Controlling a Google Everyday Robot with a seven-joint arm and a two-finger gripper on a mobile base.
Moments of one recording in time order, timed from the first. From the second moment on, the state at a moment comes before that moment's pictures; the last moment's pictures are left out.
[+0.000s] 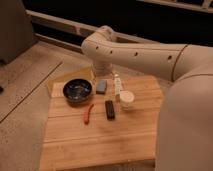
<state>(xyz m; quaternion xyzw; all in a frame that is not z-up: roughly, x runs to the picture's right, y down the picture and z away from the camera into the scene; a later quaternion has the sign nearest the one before) 0.002 -0.045 0.739 -0.17 0.15 0.61 0.76</state>
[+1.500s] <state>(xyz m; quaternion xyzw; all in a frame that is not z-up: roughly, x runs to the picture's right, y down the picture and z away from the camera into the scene) 0.086 0.019 0.849 -0.25 0.27 0.71 0.60</state>
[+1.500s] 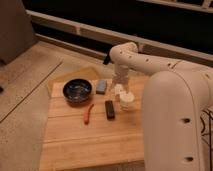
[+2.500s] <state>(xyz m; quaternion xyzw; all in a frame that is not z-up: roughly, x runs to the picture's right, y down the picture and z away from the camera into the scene) 0.084 0.055 0.891 -0.30 0.35 0.66 0.60</state>
